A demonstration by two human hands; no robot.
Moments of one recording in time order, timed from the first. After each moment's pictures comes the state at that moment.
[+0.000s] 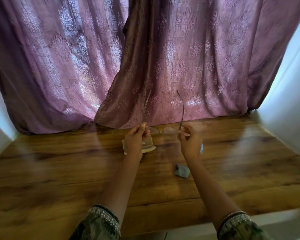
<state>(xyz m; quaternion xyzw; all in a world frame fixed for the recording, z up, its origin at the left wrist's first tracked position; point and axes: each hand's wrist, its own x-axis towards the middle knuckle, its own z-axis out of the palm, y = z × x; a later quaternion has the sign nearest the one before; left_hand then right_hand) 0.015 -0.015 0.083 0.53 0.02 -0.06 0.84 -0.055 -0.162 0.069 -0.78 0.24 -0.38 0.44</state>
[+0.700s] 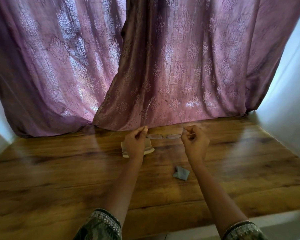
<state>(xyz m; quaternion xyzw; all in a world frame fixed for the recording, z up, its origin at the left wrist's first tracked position) 0.002 -0.019 0.084 0.72 -0.05 0.12 0.68 -0.067 -0.172 0.081 -0.76 0.18 -0.47 0.41</state>
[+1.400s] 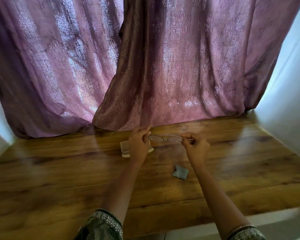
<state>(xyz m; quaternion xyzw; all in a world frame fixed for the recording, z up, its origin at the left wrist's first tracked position) 0.009 -0.022 0.070 0.80 -0.24 0.20 0.52 -0.082 -0.177 0.072 -0.77 0.22 -0.39 0.45</state>
